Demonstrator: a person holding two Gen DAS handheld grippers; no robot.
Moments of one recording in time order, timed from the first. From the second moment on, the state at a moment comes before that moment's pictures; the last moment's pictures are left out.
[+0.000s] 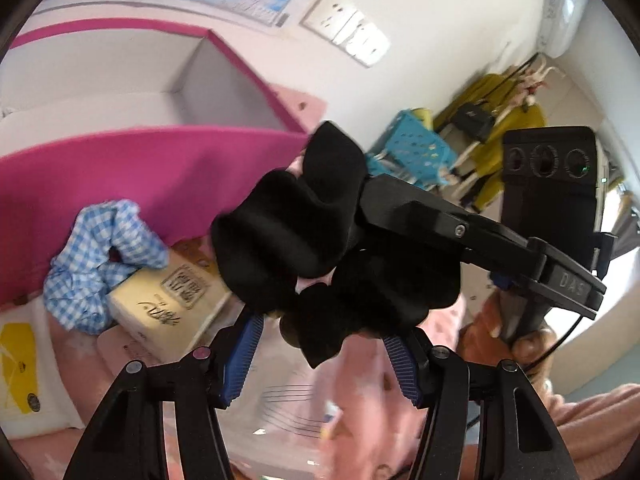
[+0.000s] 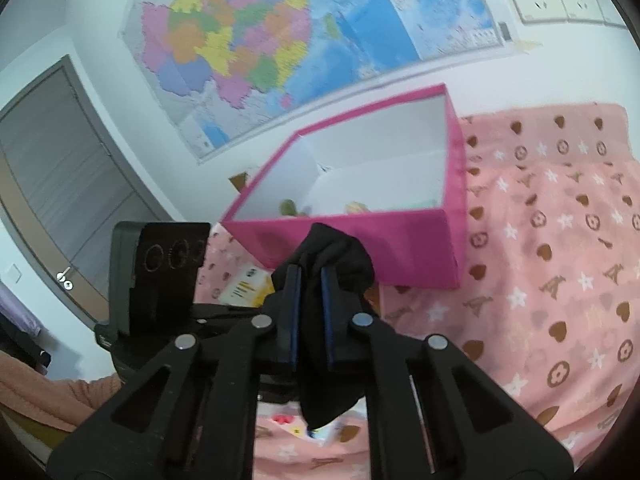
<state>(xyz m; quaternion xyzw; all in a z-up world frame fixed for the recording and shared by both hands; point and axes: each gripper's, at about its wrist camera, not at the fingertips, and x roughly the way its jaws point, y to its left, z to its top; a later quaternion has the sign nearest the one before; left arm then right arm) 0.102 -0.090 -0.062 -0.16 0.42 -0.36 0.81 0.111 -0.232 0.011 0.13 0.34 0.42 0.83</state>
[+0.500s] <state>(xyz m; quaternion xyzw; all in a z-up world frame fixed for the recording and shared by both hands) 0.104 -0.075 -0.013 -0.12 0.37 -0.33 0.86 0.125 -0.213 0.056 0.10 0.29 0.45 0.84</state>
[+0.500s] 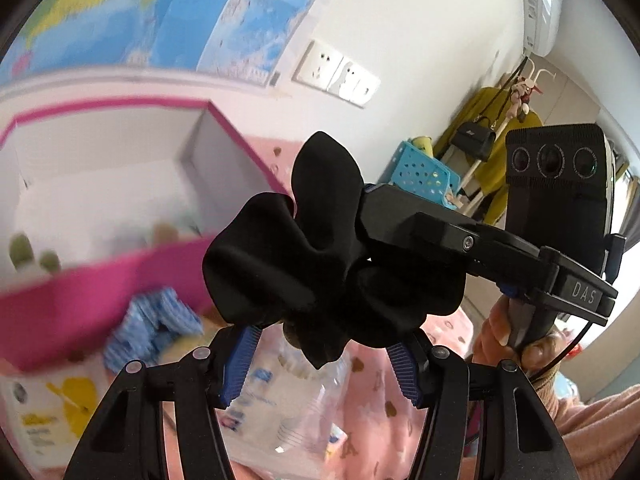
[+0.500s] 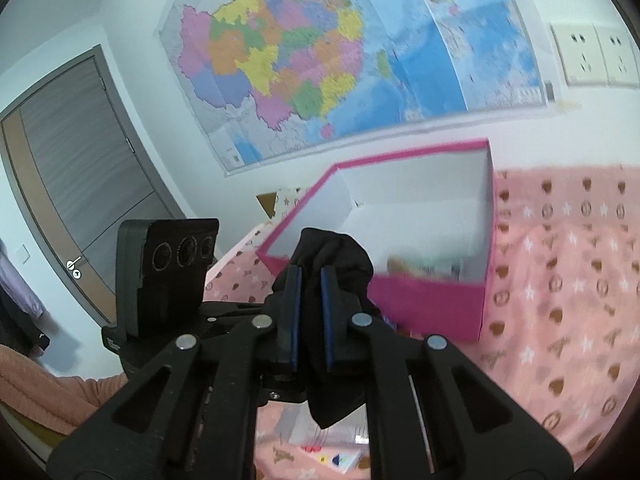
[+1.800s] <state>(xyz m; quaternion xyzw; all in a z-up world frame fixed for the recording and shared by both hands) 0.181 -0.004 0.008 -0.08 0.37 -0.16 0.91 0.185 -0.205 0.034 0.06 0.33 0.40 0.85</state>
